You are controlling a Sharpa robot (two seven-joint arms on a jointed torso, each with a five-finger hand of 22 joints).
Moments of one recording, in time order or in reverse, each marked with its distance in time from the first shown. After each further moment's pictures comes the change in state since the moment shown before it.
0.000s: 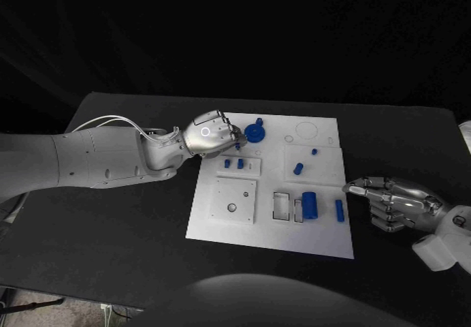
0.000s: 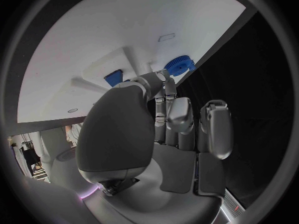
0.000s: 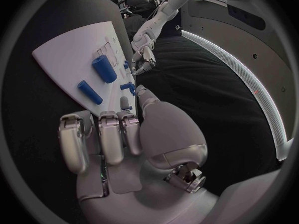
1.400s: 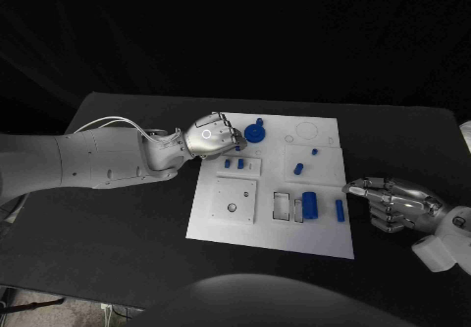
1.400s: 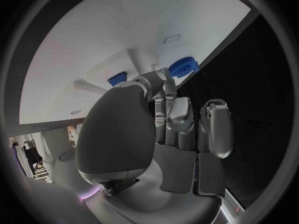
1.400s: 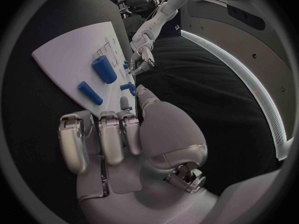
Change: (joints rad) left arm -0.006 0.009 0.001 -0.013 0.003 -0.004 0.029; left_hand 0.021 -0.021 -0.015 -0.004 -0.031 0.034 -0.002 -0.023 -0.014 0.009 -0.009 -0.015 -0.014 0.003 0.003 -0.005 -0.003 0.000 0.000 0.000 -0.013 0.000; right arm -0.003 0.000 0.000 0.001 0.000 -0.001 0.005; right_hand 0.000 0.000 0.000 0.000 0.000 0.000 0.000 -0.004 -0.001 0.000 0.000 -0.002 0.000 0.000 0.000 0.000 0.000 0.000 0.000 0.000 0.000 0.000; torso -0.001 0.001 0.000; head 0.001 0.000
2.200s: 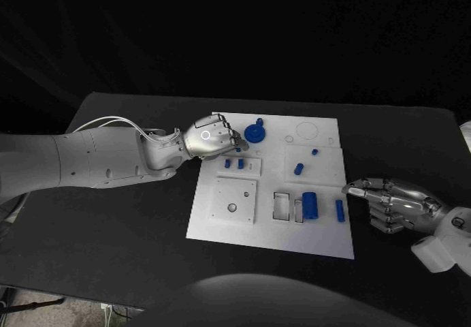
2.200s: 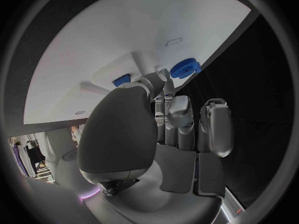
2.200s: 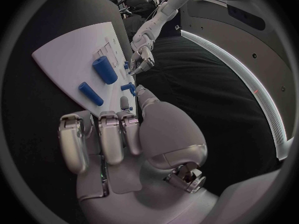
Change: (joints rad) left arm 0.000 -0.006 0.001 -0.005 0.003 -0.002 0.038; left_hand 0.025 0.017 -0.037 0.007 -0.013 -0.074 -0.066 -0.159 -0.080 -0.009 -0.044 -0.055 -0.058 0.000 0.000 -0.044 -0.042 0.000 0.000 0.000 -0.017 0.001; right arm -0.004 0.002 0.000 -0.002 0.000 0.000 0.000; right_hand 0.005 0.005 0.003 -0.003 0.000 0.003 -0.003 0.000 -0.001 -0.002 0.002 0.002 0.000 0.000 0.000 0.000 0.000 0.000 0.000 0.000 0.000 0.000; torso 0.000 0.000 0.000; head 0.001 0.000
